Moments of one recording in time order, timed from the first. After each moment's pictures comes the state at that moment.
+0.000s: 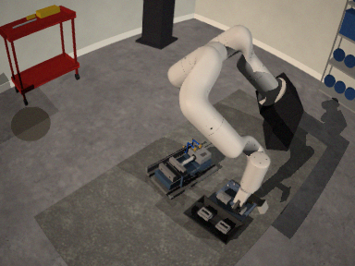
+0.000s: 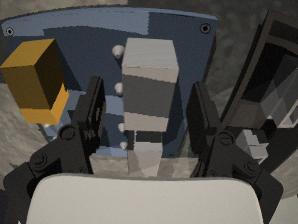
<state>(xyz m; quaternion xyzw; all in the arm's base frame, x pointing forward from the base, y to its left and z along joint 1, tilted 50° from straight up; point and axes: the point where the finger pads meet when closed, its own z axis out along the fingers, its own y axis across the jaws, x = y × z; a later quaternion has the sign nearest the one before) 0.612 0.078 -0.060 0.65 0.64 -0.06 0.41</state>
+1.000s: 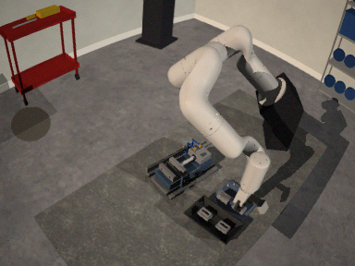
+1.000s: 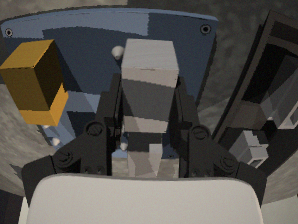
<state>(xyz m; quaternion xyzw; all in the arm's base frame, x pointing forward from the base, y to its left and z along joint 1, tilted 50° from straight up) 0.612 0.077 -0.061 0.65 0.64 -0.06 0.41</state>
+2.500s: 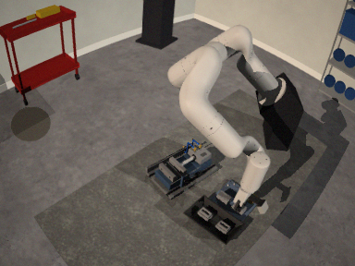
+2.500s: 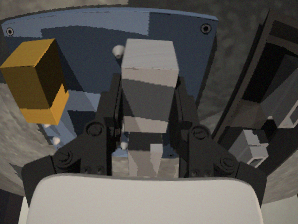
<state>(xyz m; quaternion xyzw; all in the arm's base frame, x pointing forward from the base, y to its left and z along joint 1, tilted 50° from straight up) 0.611 0.077 -0.060 0.65 0.64 -0.06 0.41</state>
